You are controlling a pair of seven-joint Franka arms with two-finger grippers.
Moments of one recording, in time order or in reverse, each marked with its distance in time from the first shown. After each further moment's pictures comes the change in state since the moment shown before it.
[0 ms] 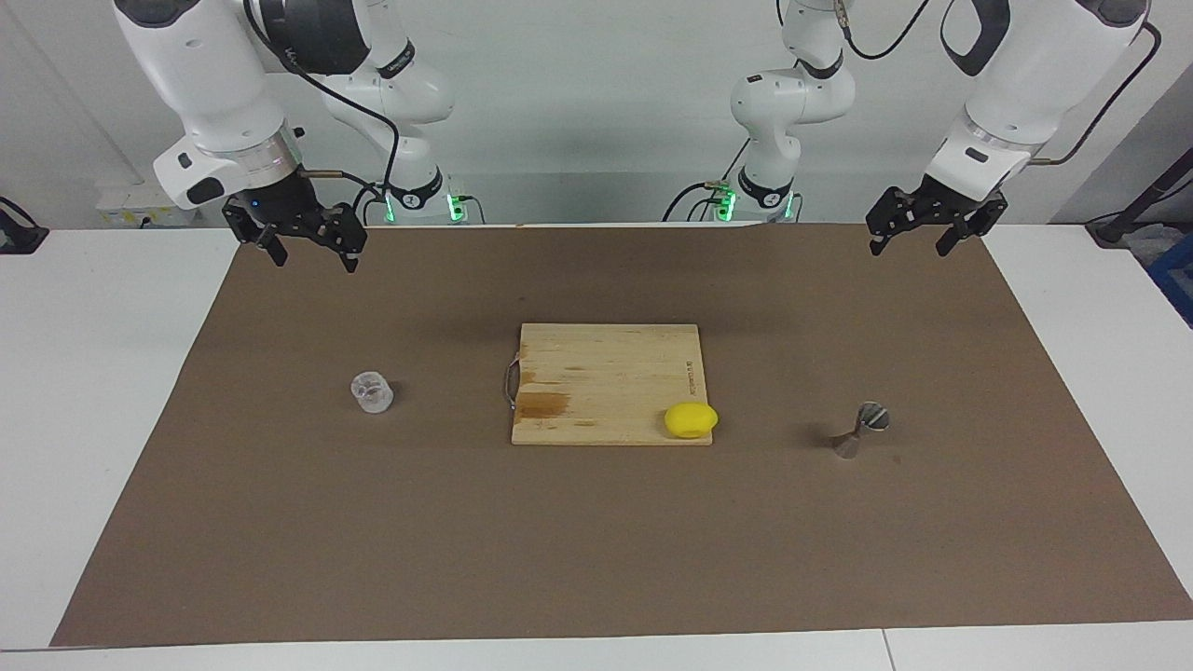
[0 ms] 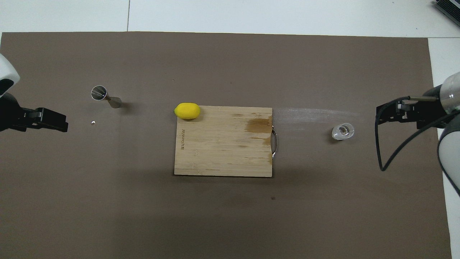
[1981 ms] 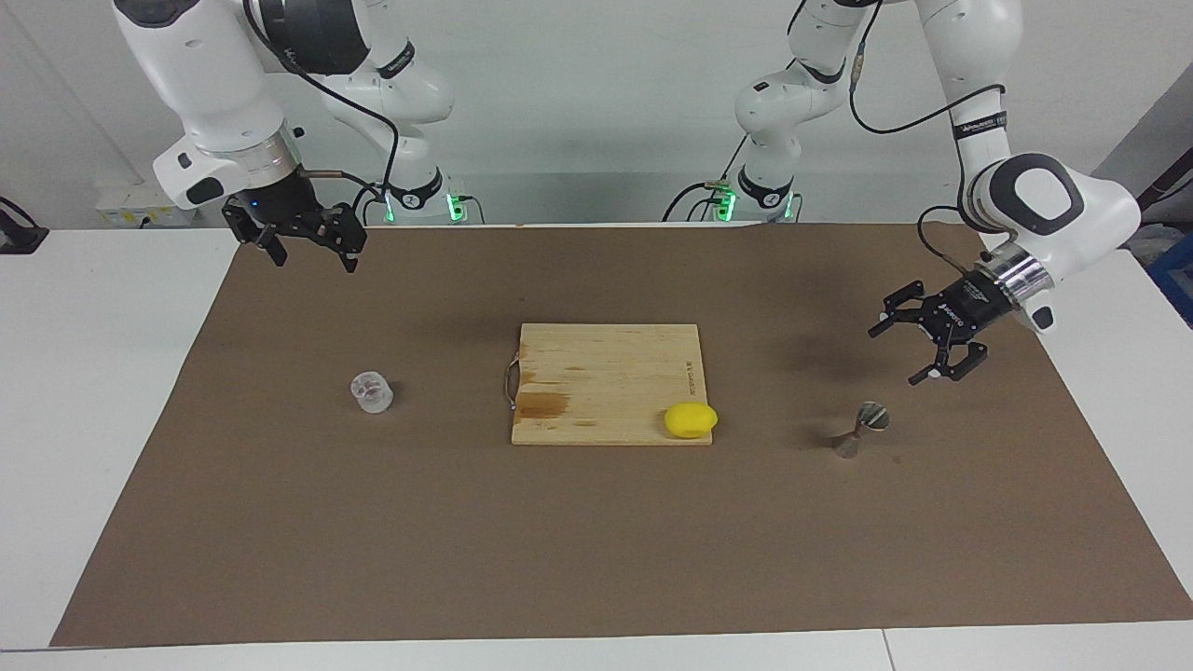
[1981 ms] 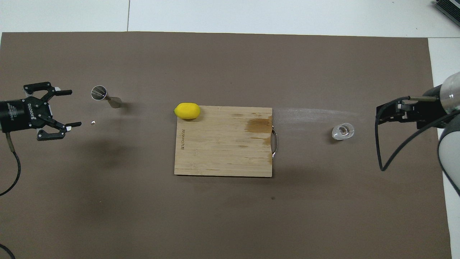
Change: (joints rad) left arm 0.306 0.210 0.011 -0.347 -1.018 0.391 -1.071; right arm 0.000 0.000 0.000 0.000 0.000 0.000 0.000
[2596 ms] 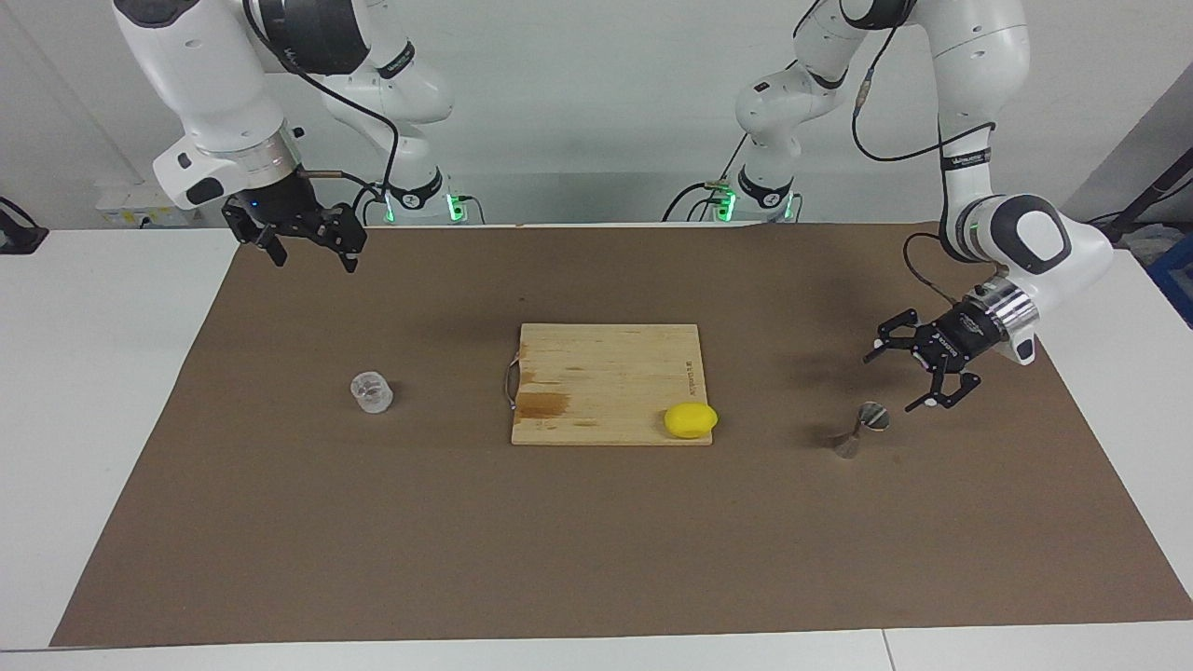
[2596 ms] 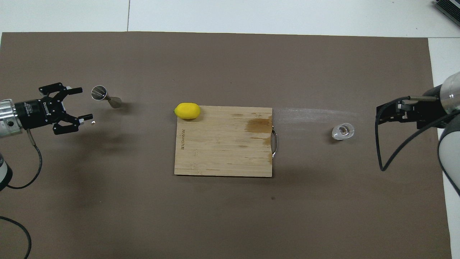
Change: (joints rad) left arm 0.010 0.109 -0.002 0.022 -0.172 0.053 0.001; right arm 0.000 0.000 0.000 0.000 0.000 0.000 0.000
